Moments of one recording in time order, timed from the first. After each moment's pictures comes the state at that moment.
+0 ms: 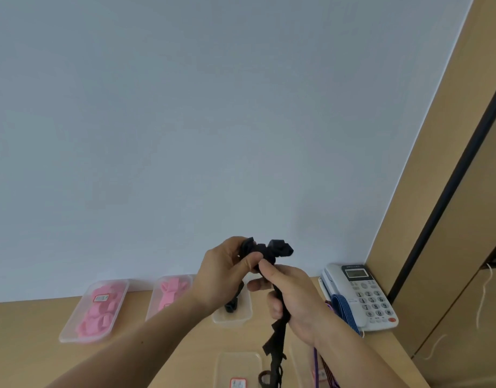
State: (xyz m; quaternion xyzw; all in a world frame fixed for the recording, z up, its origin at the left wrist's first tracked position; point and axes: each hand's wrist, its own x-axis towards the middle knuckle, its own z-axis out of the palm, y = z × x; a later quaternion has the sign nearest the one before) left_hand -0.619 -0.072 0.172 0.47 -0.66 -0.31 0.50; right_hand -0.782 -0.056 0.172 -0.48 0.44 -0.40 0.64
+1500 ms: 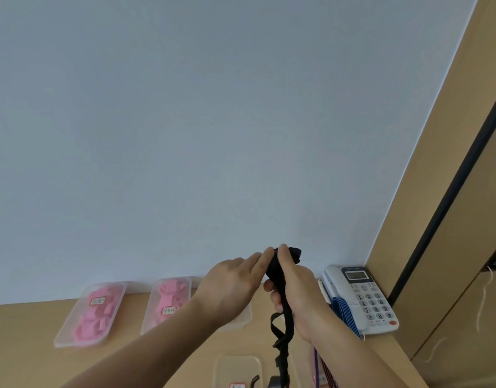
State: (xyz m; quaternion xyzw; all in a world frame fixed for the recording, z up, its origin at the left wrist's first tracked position) left_hand -0.622 -0.083 0.154 0.37 -0.85 0.24 0.28; right_hand -0.776 -0.070 0.173 -0.42 0.54 -0.45 0.57
